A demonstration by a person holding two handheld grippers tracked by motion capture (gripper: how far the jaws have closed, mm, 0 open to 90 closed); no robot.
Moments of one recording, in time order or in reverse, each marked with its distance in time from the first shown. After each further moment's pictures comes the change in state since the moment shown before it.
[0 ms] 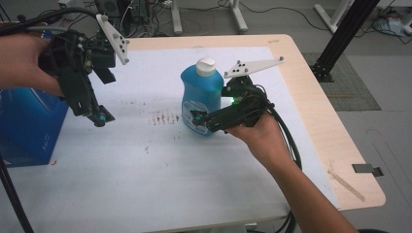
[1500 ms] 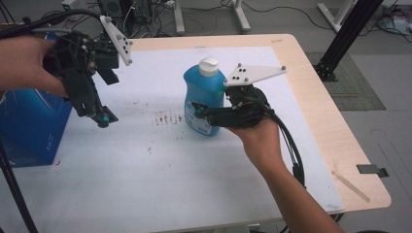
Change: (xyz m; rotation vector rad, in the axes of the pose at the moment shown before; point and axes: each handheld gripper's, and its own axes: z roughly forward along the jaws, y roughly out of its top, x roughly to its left) left arm 0.000 0.000 0.001 0.003 -0.003 0.000; right arm 0.009 -0.004 0.002 -0.086 -0.067 -0.141
